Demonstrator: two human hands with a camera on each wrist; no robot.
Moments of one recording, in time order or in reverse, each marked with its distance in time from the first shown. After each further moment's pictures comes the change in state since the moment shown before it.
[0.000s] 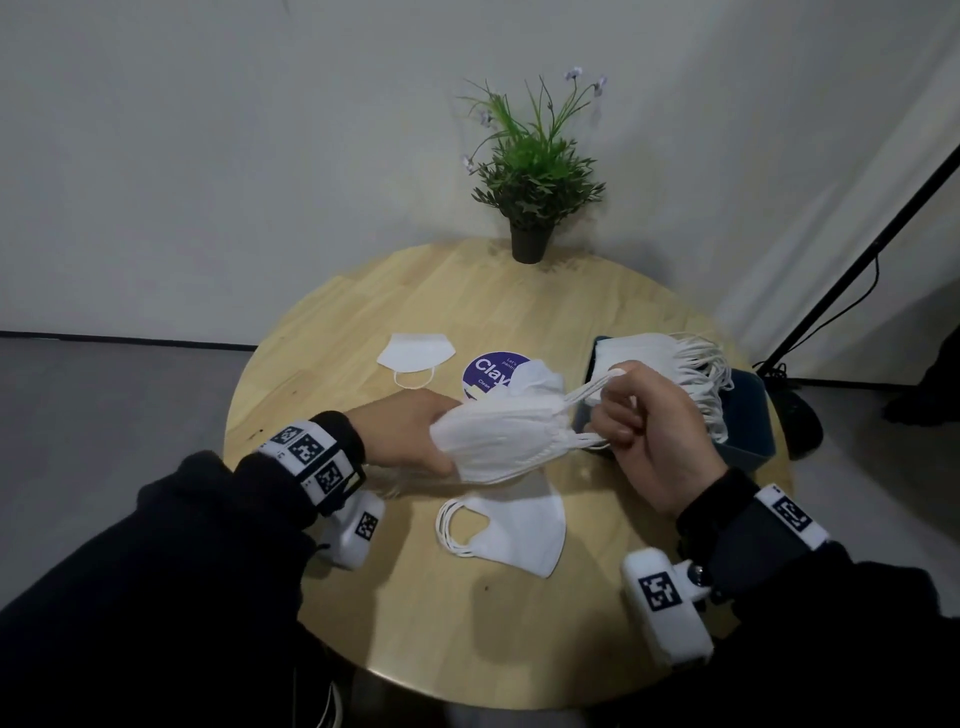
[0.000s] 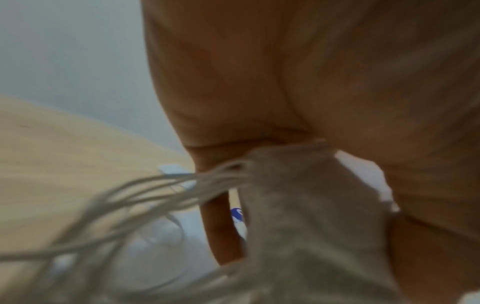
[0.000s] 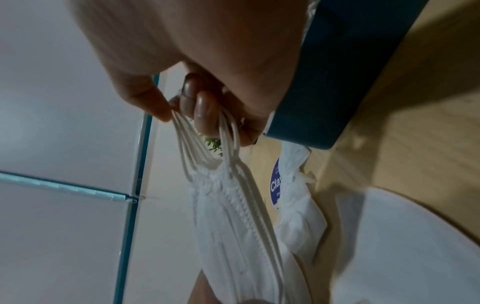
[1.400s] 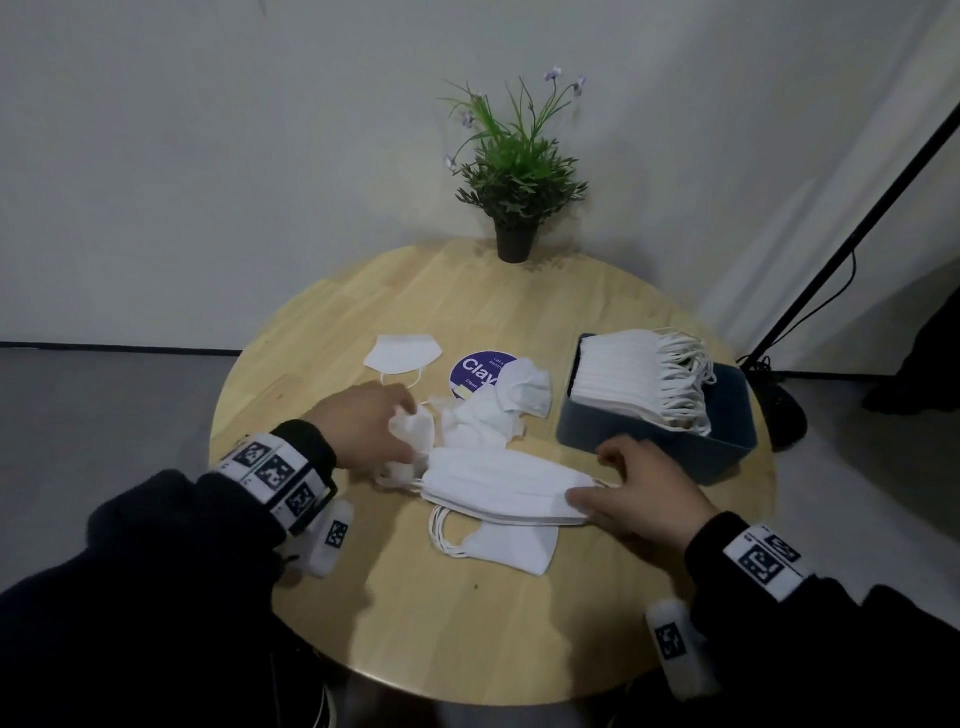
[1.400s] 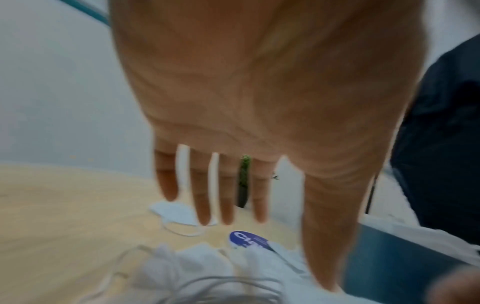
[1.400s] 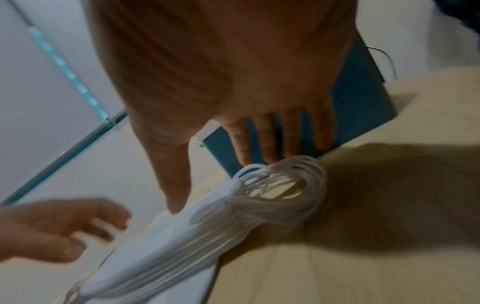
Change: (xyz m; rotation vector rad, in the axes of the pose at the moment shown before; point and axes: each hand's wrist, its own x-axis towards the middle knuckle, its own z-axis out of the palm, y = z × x) left_hand -0.005 -0.018 -0.009 0.237 0.074 -0.293; right_hand -0.014 0.031 -0.067 -1.475 -0.042 0.226
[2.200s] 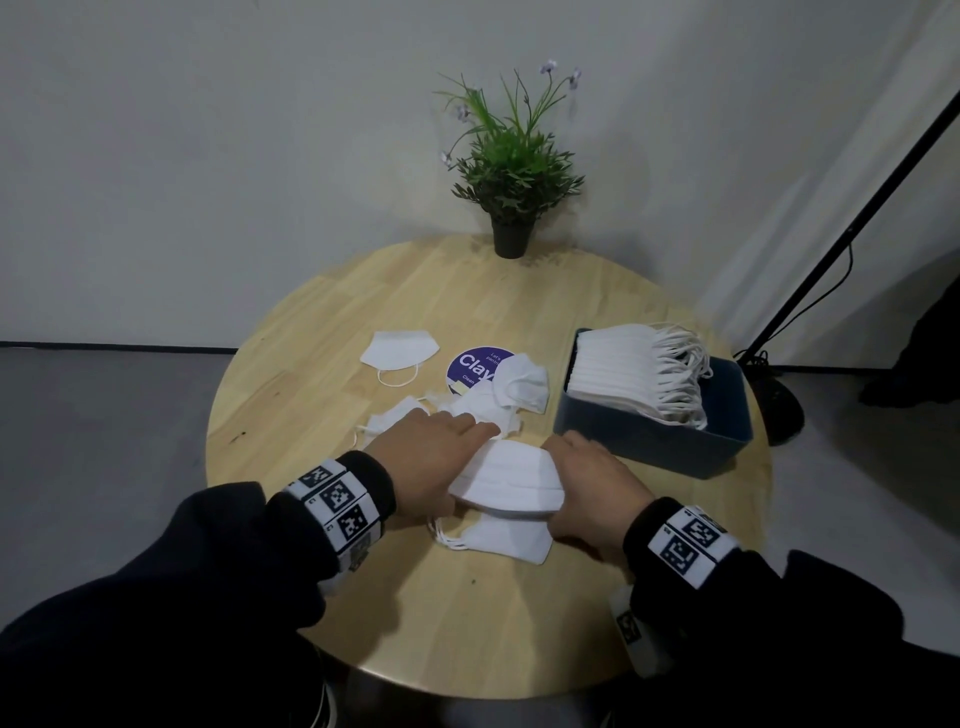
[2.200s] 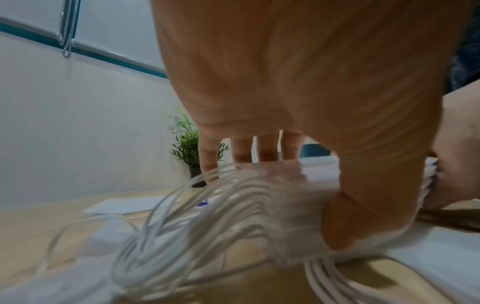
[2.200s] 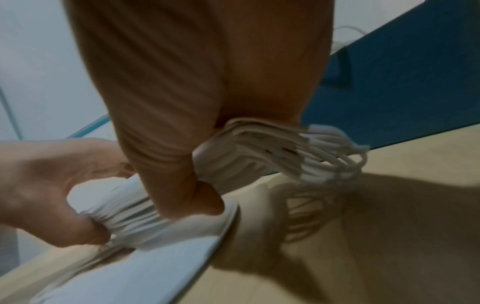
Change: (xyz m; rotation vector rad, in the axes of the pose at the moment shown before) left_hand -0.001 0.050 0.054 0.496 0.094 0.463; right_hand 0.011 -0.031 0.031 -0.368 -0.090 -0.291
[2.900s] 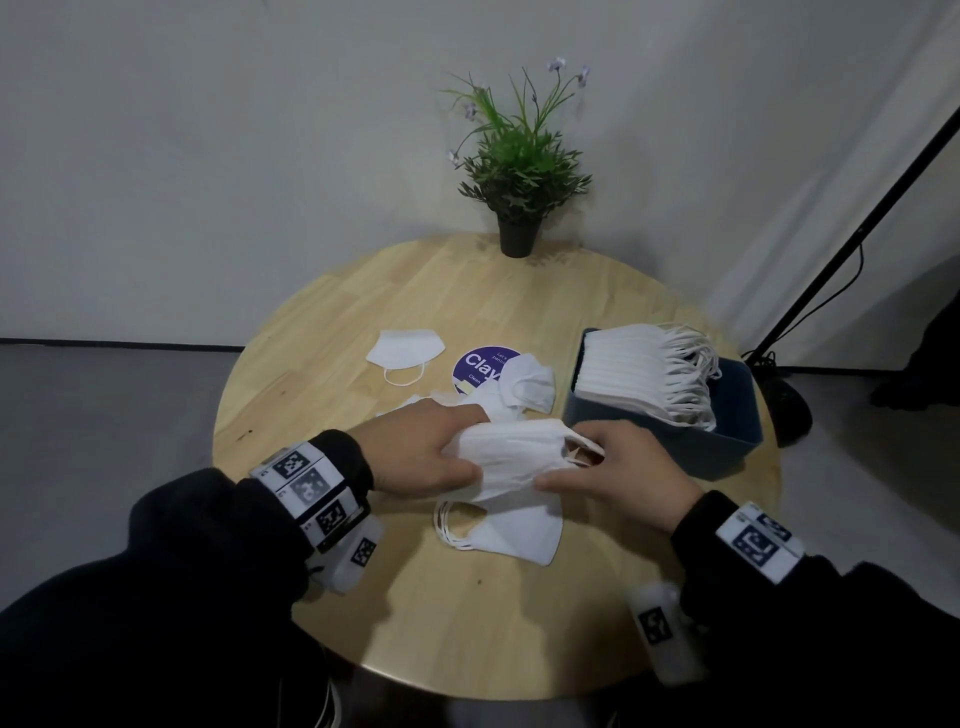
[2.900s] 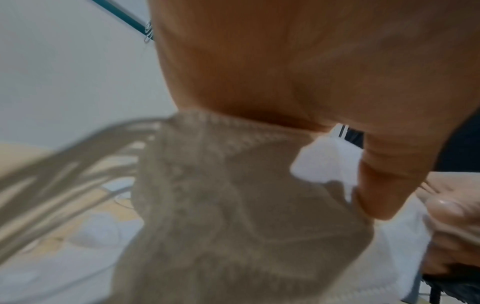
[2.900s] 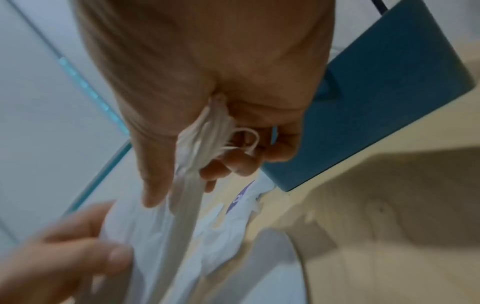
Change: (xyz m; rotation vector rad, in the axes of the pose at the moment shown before) left_hand -0.018 -0.018 -0.031 -0.599 -0.025 -0.020; right_hand -0.032 -0.008 -0.046 0.684 0.110 0.002
